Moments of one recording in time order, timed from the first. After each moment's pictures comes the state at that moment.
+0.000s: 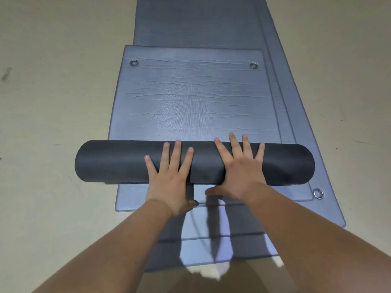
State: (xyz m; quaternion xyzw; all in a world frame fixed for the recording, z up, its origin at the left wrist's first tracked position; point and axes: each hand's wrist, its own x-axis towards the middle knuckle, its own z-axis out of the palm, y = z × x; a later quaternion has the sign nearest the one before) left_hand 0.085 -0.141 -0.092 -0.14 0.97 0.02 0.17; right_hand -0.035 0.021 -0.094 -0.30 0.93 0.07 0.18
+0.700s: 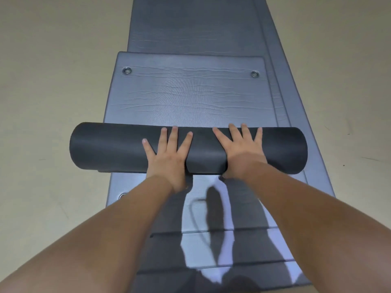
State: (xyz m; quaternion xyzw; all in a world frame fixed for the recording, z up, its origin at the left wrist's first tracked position) left_hand -0.014 -0.178 -0.114 -0.17 0.97 0.01 0.15; right_hand -0.144 -0.013 -0.106 -0.33 0.92 0.11 0.18
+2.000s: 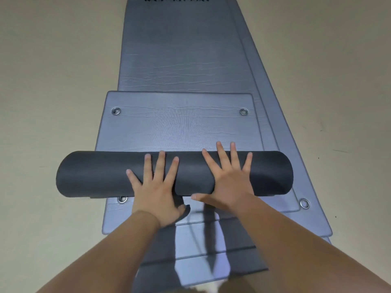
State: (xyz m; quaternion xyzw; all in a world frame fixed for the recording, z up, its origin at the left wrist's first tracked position) left_hand 0.067 -0.149 -0.088 -0.17 0.97 0.05 0.14; right_hand -0.049 0.026 -0.089 -0.31 0.94 0.01 0.16
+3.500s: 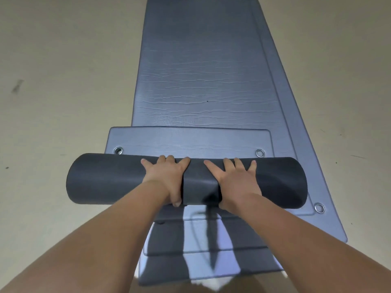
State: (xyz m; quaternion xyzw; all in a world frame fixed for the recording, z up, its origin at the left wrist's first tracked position) left_hand 0.038 -0.188 -0.063 -0.12 0.94 0.03 0.33; right_hand -0.037 -0.002 -0.068 -0.35 0.90 0.11 0.25
